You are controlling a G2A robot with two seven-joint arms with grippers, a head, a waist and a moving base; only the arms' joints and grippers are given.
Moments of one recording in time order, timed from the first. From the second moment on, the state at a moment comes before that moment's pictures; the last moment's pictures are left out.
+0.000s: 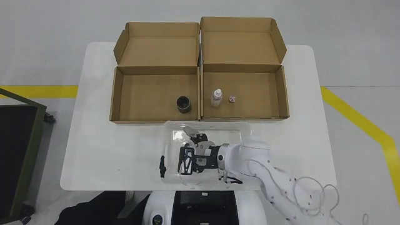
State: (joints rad) left arm -0.17 -0.33 -0.48 -1.21 3.07 0.34 0.06; right arm -1.18 -1.24 0.85 -1.81 -1.52 -0.72 0.44
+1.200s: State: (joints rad) left arm -0.17 -0.33 -0.48 -1.21 3.07 0.34 0.06; right arm -1.13 -1.25 0.82 -1.73 -1.47 -0.73 0.42
